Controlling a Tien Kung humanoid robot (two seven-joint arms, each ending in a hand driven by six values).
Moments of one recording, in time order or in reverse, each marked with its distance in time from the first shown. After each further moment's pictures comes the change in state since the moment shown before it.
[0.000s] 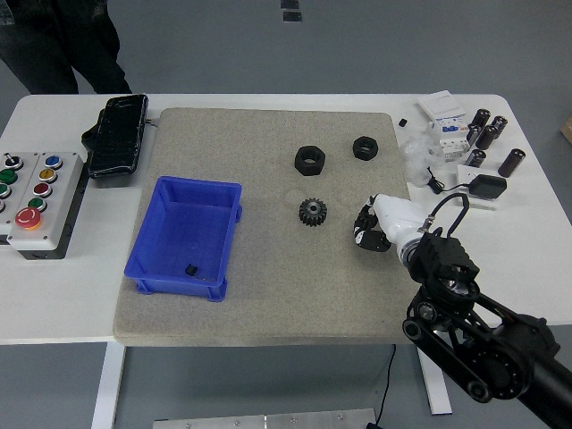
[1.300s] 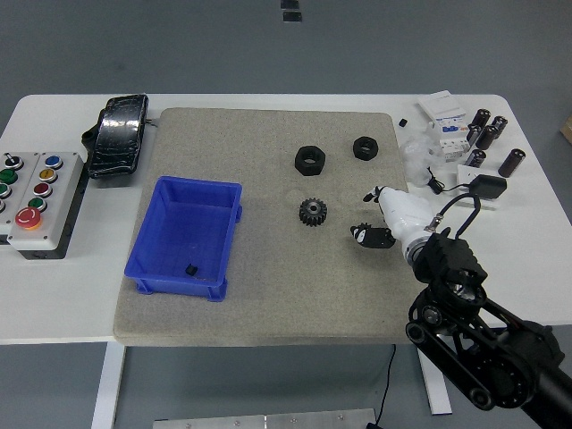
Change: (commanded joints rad) left arm 0.006 0.003 0.004 0.000 0.000 -0.001 0.000; right arm -0.070 0.021 0.074 0.027 -0.052 0.011 0.000
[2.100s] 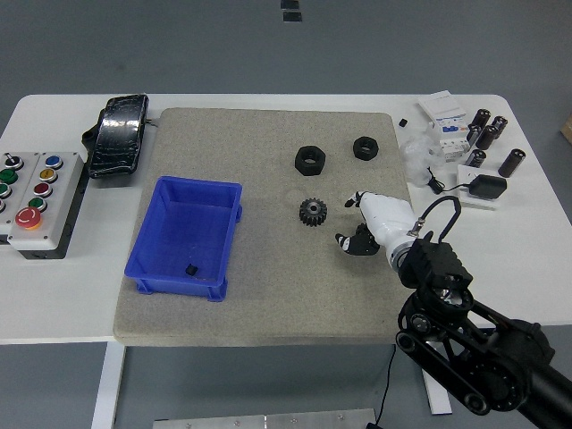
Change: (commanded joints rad) left arm 0.003 0.006 -0.002 0.000 0.000 0.001 0.004; right arm 0.028 -0.007 -0.090 0.017 0.007 -0.009 0.000
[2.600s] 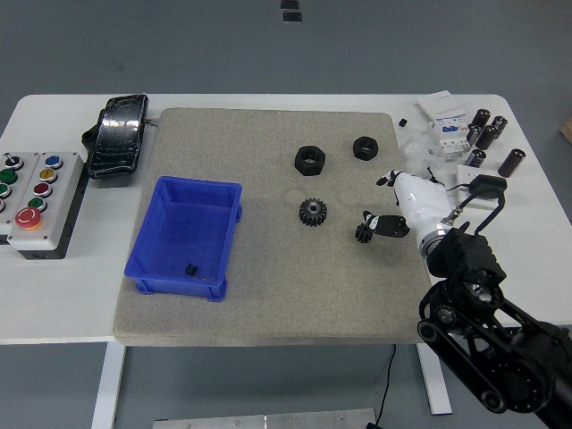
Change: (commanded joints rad) left arm -0.005 0.001 0.000 0.000 -0.004 0.001 -0.001; right arm -0.030 -0.009 0.074 0.045 -0.018 -0.021 0.000
